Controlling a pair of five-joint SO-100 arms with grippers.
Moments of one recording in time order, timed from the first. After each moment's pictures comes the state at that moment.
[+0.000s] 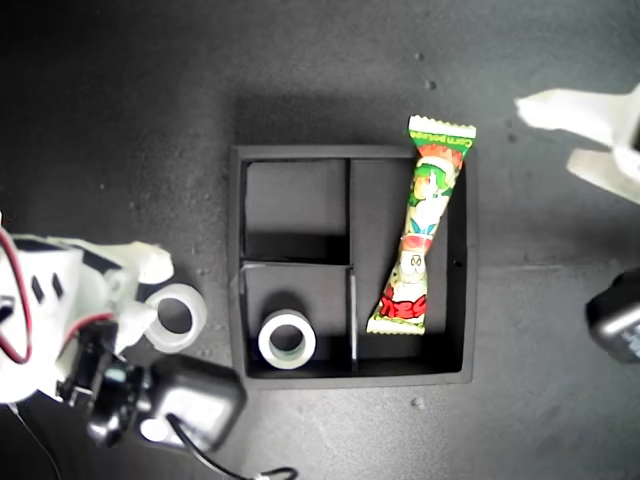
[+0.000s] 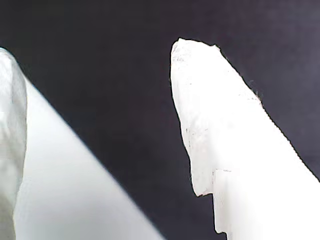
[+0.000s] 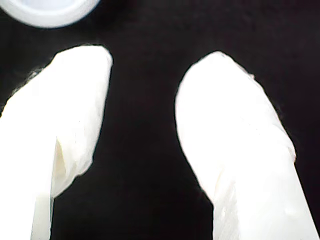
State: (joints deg) arm 0 13.1 113.6 99.6 80.5 -91.2; arm 1 9.8 87.8 44.8 102.9 41.5
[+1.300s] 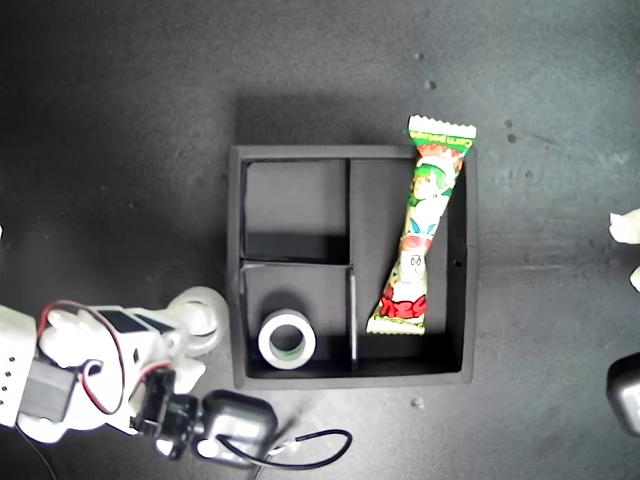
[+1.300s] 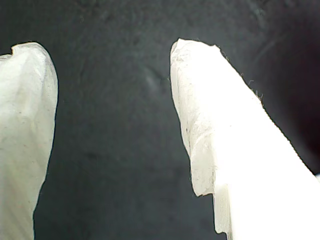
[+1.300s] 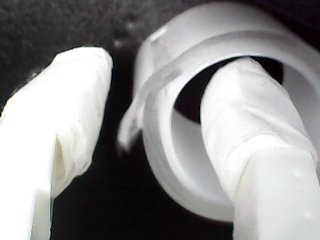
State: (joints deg) arm 0 26.7 92.5 113.0 46.4 -105.0; arm 1 -5.4 99.8 68.1 102.9 65.4
